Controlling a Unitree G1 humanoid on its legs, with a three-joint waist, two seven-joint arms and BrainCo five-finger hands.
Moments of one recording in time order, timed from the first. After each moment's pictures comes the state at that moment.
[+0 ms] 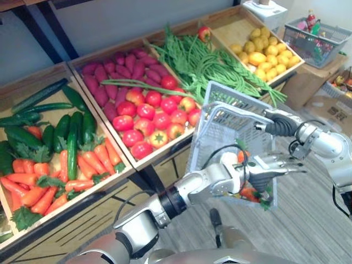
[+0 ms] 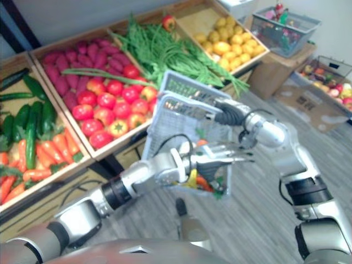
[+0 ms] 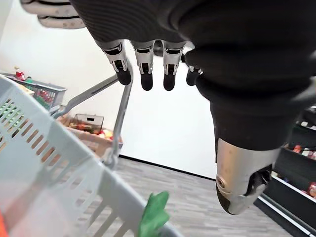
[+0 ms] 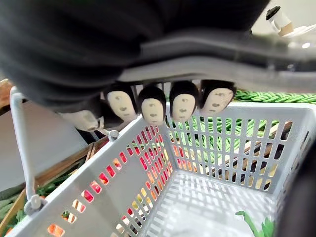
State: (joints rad) left arm -0.56 0.08 -0.91 0.16 0.75 -0.28 -0.14; right arm -0.31 -0.81 0.15 0.00 -0.20 -0.17 0.46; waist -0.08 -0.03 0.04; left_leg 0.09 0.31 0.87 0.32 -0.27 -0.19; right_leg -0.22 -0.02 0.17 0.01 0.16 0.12
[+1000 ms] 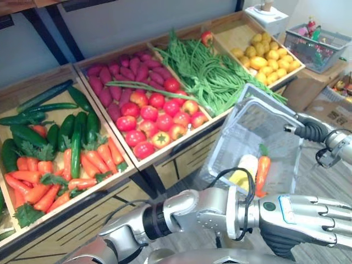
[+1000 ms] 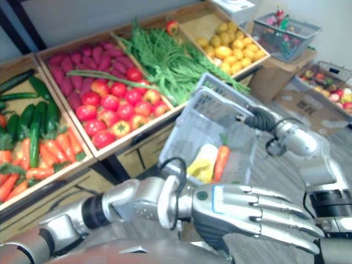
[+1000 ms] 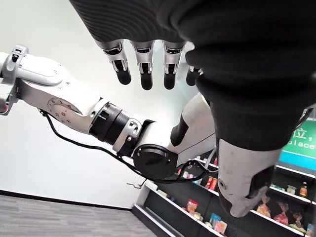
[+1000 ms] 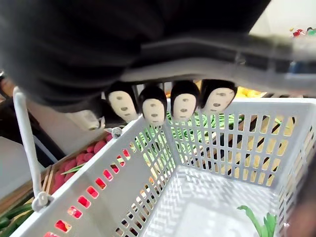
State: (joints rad) left arm -0.47 0.25 -1.06 -0.34 0.43 -0.39 -0.18; right arm -0.16 -0.92 -0.02 0.08 -0.11 -0.17 0.46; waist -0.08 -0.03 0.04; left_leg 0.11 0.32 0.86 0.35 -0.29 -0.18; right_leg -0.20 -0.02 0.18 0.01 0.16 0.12
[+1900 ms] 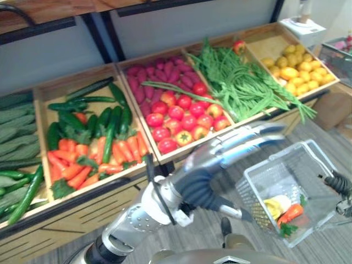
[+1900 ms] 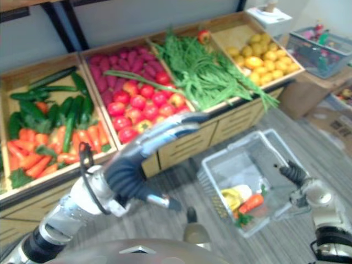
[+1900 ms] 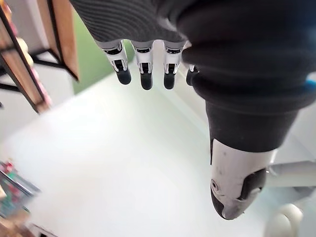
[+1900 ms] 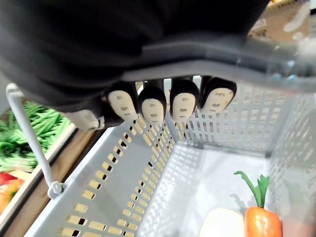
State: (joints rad) left arm 0.02 0.47 -0.43 -0.67 0.16 -0.40 -0.02; right arm 0.03 -0.71 -0.24 0.79 -0.20 -0.18 0.27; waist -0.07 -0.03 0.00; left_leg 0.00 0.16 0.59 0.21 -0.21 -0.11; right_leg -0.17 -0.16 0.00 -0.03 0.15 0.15
